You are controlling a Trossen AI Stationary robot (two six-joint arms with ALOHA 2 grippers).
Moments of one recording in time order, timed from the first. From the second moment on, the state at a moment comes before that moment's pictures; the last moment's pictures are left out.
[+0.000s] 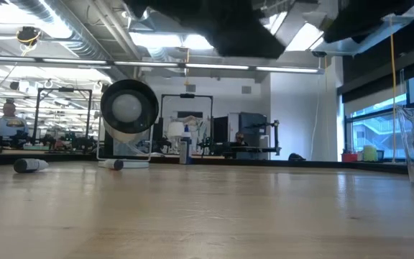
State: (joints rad) left arm -0.13 1.80 1.21 0.14 -0.15 0.15; right arm 0.56 1.19 0.86 -0.47 0.50 0.49
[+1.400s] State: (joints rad) left arm -0.13 1.80 1.21 -0.72 -0.34 -0.20; right arm 0.81 1.19 0.66 -0.60 0.16 1.47
